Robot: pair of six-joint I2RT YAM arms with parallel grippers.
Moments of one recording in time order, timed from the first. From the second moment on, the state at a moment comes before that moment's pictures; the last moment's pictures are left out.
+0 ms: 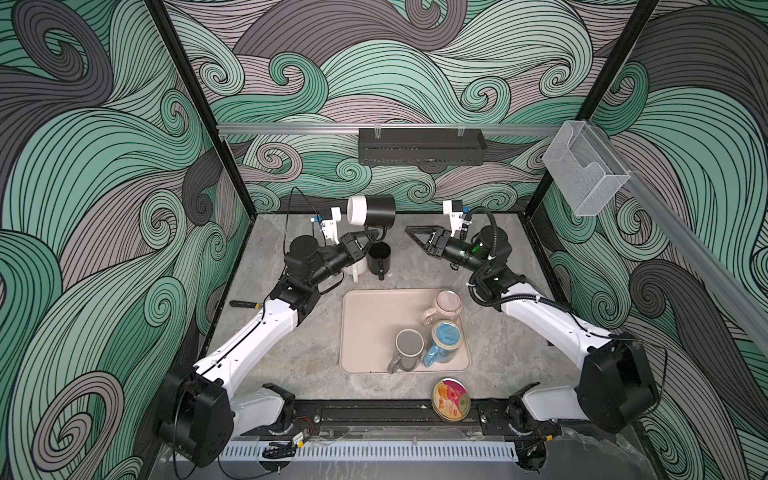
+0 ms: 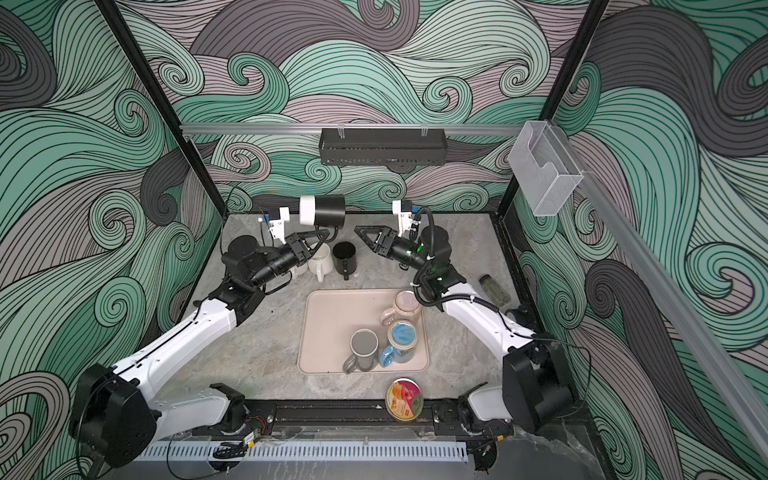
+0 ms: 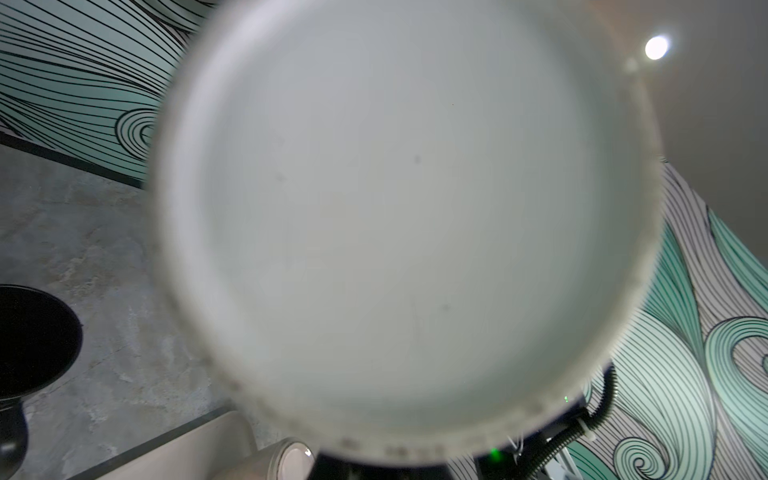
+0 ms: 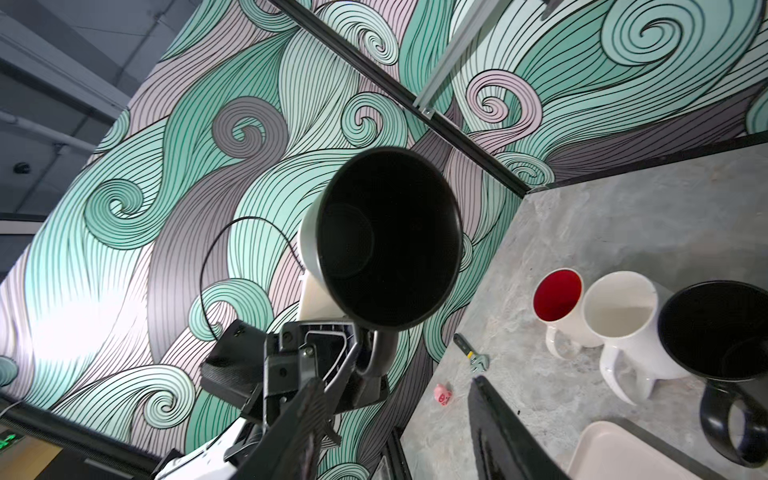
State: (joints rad) left arm -0.41 1.22 0.87 0.45 0.48 -1.04; right arm 0.48 1.39 0.98 0.55 -0.64 1.03
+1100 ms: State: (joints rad) left arm -0.43 1.29 0.88 0.65 0.61 -1.19; right arm 0.54 1.49 1.04 0.66 -0.65 1.11
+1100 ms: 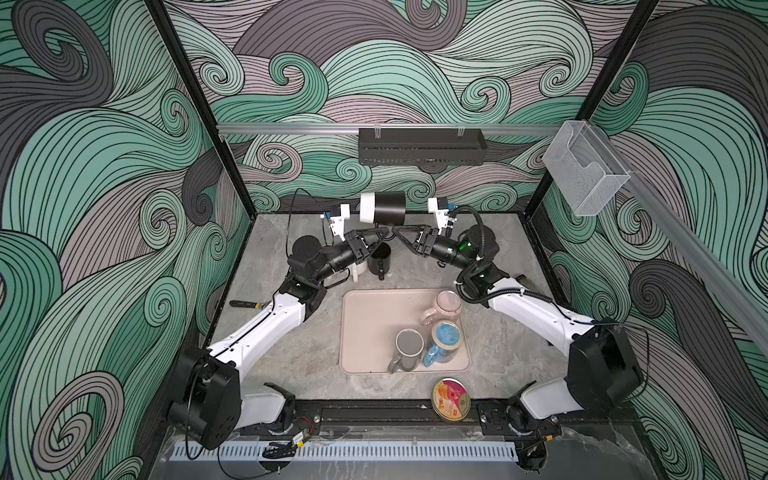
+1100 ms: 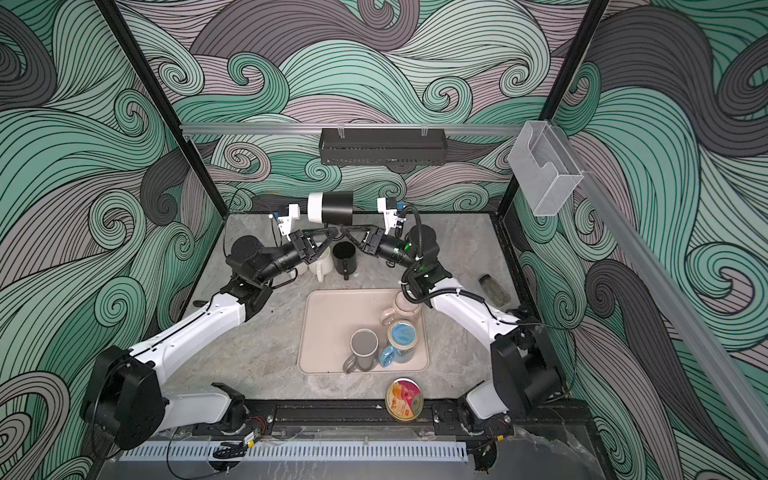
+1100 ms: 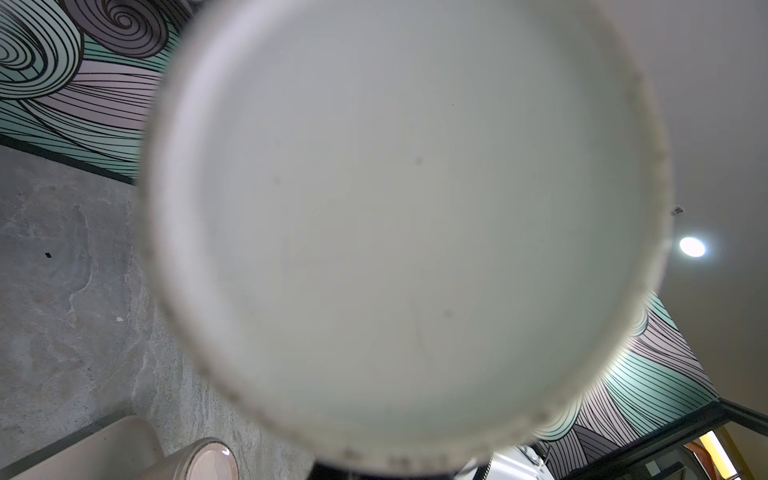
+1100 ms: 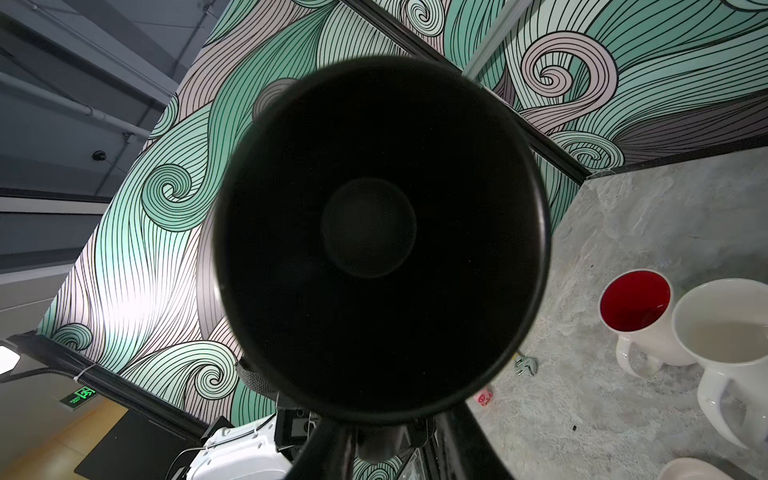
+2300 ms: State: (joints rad) left arm -0.50 1.30 0.93 0.48 0.55 -1.06; right arm 0.53 1.59 1.10 0.67 -0.62 1.21
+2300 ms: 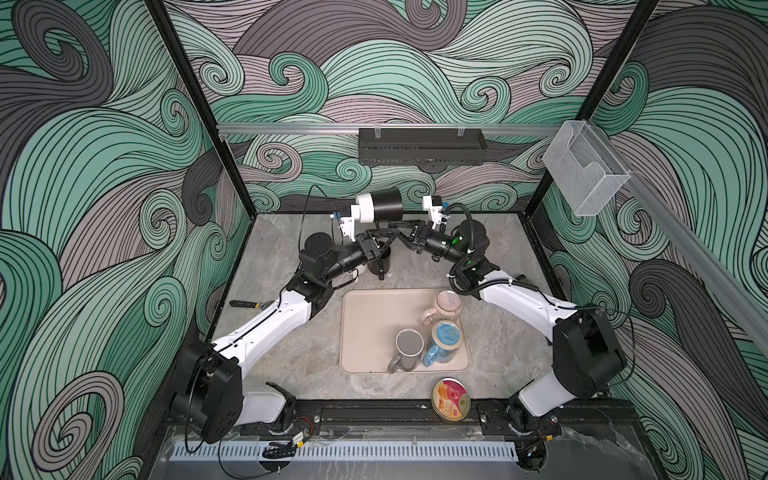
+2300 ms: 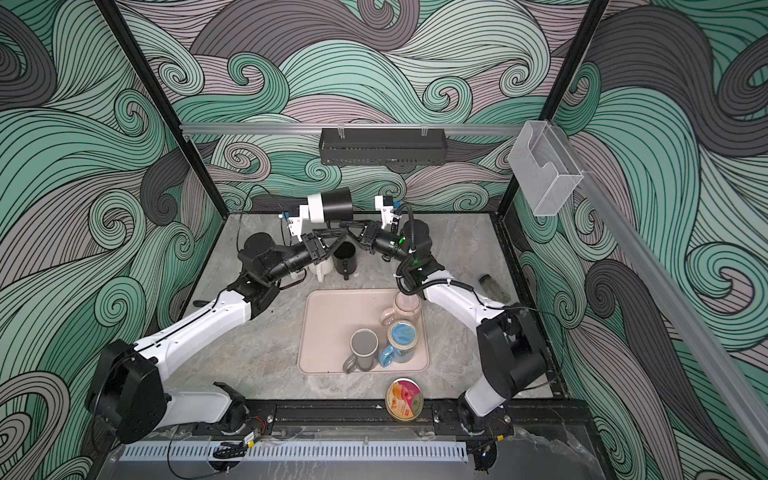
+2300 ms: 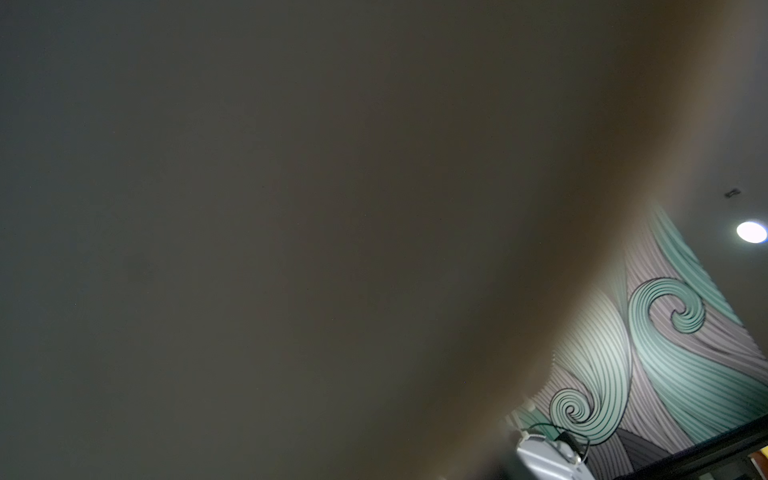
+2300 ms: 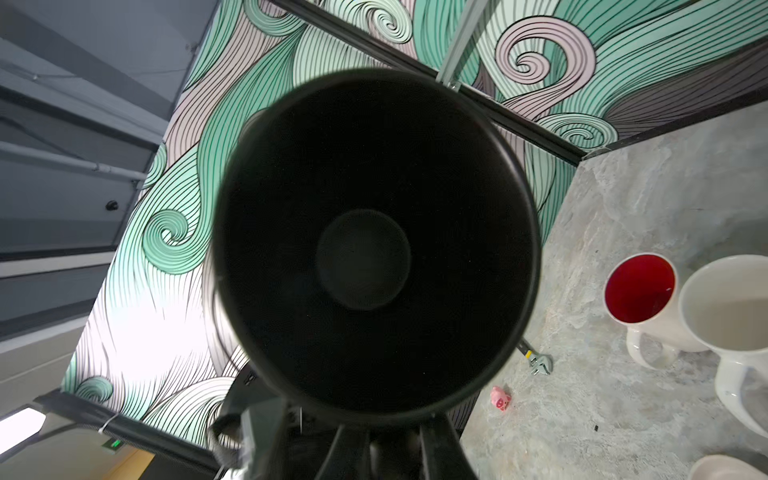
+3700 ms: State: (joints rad) left arm -0.51 1.01 0.86 -0.25 0.14 -0.55; right arm 0.42 1.56 1.24 -0.25 -0.23 0.64
